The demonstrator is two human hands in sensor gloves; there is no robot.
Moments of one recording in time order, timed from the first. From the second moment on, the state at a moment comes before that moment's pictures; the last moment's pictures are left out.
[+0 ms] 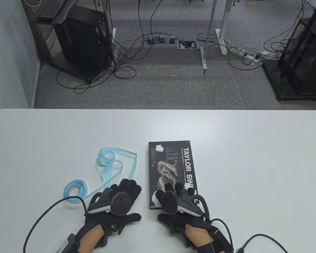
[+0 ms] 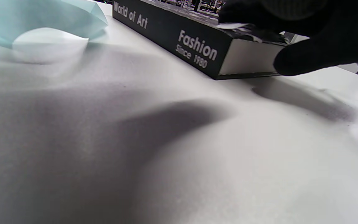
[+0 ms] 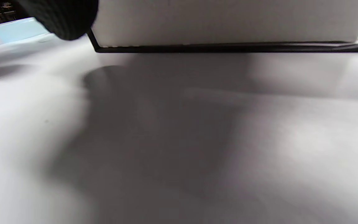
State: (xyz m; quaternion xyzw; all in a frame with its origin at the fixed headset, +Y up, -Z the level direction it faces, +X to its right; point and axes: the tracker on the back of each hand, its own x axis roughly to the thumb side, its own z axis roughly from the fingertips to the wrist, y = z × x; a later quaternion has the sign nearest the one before) left_hand -0.173 -0.759 -0.290 -0.20 -0.31 0.06 0.93; right_hand 0.035 -0.763 -0.295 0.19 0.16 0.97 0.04
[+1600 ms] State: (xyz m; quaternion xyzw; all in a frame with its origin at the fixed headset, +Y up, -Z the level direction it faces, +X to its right) left_hand -0.339 -0.732 -0.290 -0.17 -0.03 0.04 0.98; right_hand 0.145 -0.731 -0.308 0.09 0.06 0.96 0.25
